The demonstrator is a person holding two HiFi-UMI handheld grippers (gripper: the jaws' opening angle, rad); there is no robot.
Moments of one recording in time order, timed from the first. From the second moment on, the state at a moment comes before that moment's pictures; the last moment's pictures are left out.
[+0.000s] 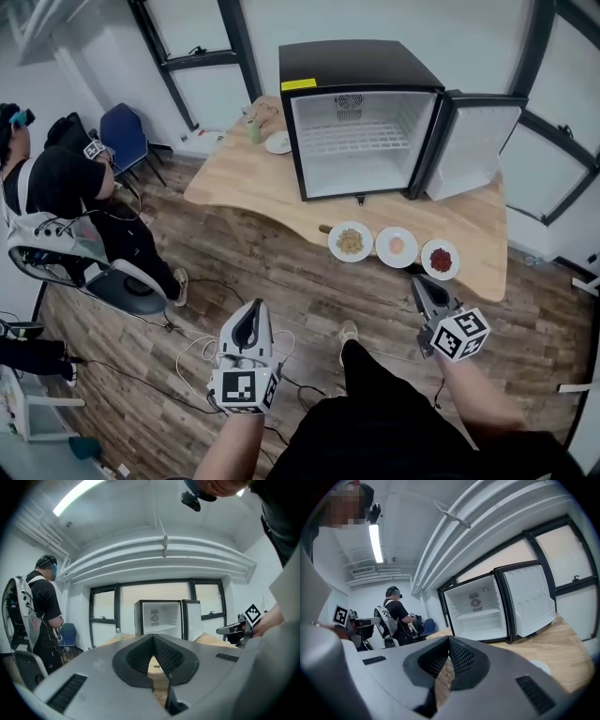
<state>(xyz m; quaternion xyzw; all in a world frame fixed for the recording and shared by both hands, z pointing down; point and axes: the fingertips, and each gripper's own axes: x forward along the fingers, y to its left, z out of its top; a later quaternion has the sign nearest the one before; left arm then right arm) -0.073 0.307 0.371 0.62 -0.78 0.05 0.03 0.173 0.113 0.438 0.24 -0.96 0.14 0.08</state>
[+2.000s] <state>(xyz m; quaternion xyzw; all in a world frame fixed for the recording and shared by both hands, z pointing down) -0.156 -0.044 0.409 0.76 -0.64 0.10 0.02 0.051 -0.060 0.509 0.32 -0.91 0.25 0.07</state>
